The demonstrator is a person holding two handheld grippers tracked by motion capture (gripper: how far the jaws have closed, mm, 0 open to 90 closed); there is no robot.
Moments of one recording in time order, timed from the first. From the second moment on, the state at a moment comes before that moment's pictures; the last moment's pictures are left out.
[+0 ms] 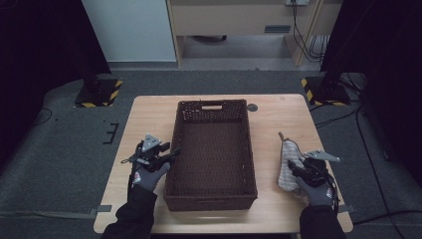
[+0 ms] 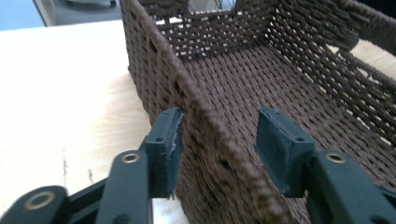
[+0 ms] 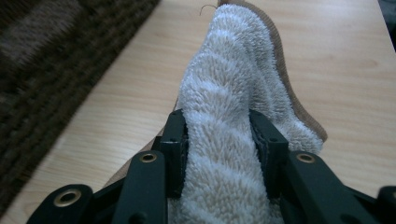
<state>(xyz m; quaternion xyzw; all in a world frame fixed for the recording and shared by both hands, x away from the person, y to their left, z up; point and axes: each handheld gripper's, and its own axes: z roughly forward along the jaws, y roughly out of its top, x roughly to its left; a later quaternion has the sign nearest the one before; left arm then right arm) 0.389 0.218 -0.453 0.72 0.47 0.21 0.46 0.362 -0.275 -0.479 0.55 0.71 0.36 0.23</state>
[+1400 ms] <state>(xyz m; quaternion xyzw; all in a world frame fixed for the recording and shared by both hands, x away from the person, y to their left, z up) 0.391 0.210 -0.456 0.74 0.47 0.20 0.43 0.407 -0.234 -0.450 0.47 0.71 0.47 0.24</state>
